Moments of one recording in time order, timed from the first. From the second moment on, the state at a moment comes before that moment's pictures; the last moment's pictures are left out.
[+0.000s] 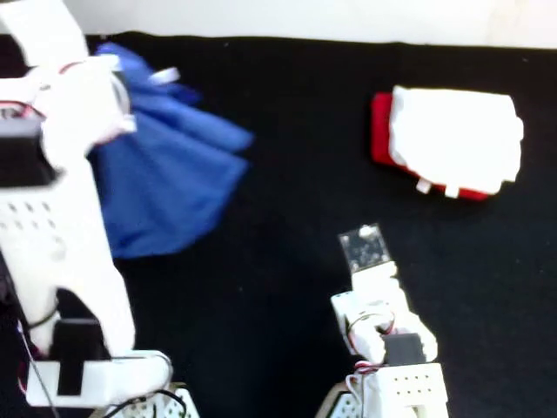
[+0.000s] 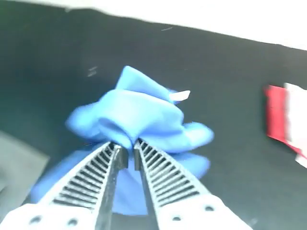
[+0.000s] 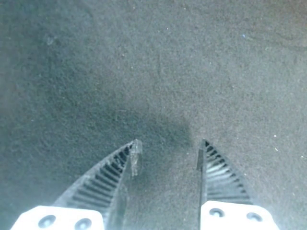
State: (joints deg) left arm -5.1 -8.9 -43.6 91.5 -8.1; right arm -11.2 -87.4 96.0 52.9 14.7
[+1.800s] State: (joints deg) left arm -2.9 34.8 -45.0 91.5 -22.5; right arm -11.2 -87.4 96.0 52.9 14.7
